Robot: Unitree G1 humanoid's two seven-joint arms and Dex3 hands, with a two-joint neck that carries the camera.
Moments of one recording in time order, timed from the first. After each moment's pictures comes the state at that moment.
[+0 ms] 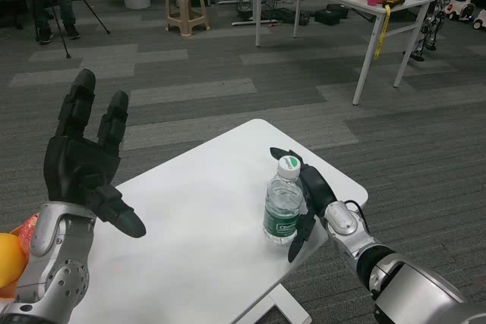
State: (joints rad) left arm -0.30 0.22 -0.16 0.18 -0.77 -0.44 -0.20; right arm -0.51 -0.34 0.48 1.14 0.41 -0.68 0.01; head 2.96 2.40
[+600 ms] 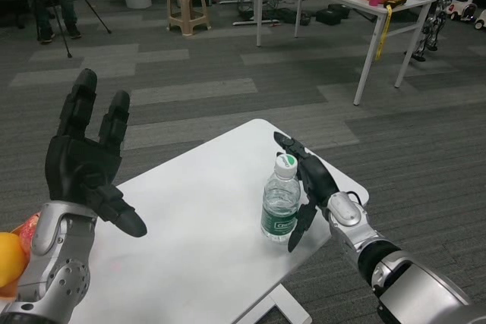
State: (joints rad) left arm -0.30 0.22 -0.16 0.18 -0.77 -0.44 -0.20; right arm -0.50 -0.35 0.38 1.04 0.41 -0.66 0.07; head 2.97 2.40
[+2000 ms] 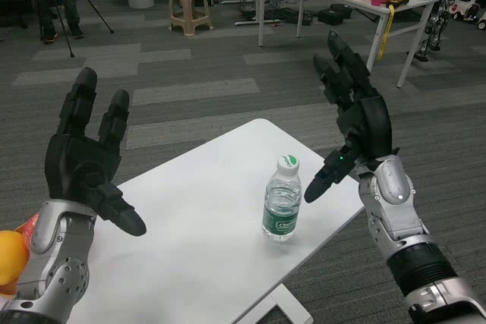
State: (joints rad) left arm -0.30 0.23 -0.16 0.18 -0.77 -0.44 -0.20; right arm -0.27 -0.40 -0.03 0.22 0.42 -0.65 0.08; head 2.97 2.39
